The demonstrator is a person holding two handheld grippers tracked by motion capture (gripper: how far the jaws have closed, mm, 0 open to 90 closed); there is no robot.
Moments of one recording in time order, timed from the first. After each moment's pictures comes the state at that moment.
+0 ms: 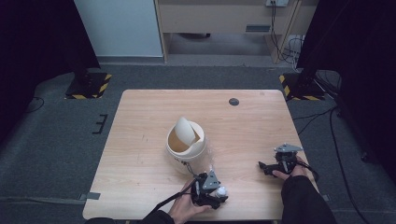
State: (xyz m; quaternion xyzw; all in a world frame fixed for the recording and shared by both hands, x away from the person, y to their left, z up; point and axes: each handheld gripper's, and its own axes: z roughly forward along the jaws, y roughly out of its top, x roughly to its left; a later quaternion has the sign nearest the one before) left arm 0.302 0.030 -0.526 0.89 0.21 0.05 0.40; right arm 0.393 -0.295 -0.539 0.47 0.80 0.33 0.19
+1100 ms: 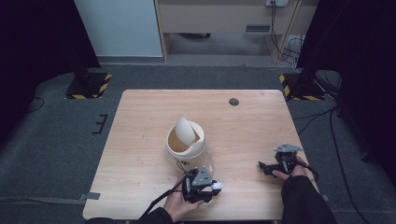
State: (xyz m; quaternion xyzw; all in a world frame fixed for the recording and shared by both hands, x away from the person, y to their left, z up) left arm 0.299 0.060 -0.492 0.88 0.22 0.05 0.43; right arm 0.393 -0.295 -0.539 0.47 0.79 0.33 0.19
